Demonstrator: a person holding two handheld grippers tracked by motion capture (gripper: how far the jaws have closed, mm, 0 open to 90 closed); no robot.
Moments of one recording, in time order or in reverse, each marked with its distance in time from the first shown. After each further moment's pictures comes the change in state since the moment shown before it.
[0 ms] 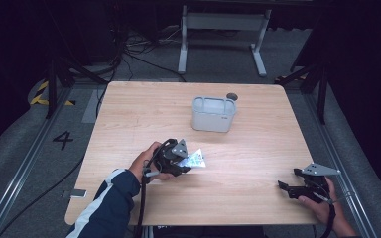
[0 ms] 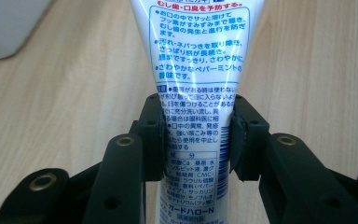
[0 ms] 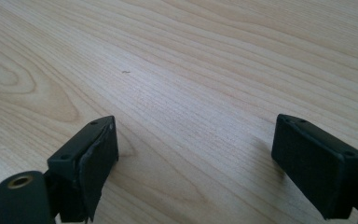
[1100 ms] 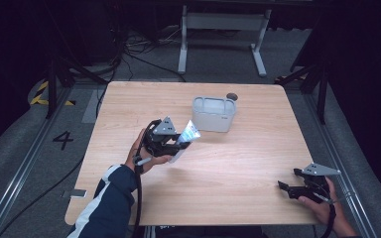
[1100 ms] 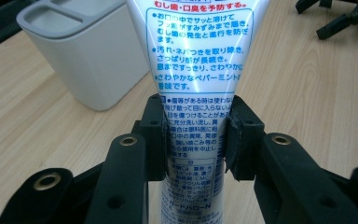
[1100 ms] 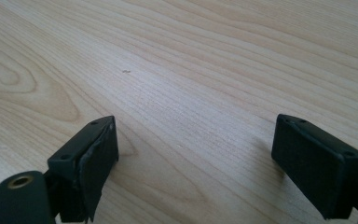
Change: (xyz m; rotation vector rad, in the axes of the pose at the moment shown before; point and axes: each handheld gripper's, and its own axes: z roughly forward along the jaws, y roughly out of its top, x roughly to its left) left arm 0.022 0.012 -0.036 -0.282 0.106 -0.162; right arm 0.000 0.000 0.000 0.000 0.001 0.000
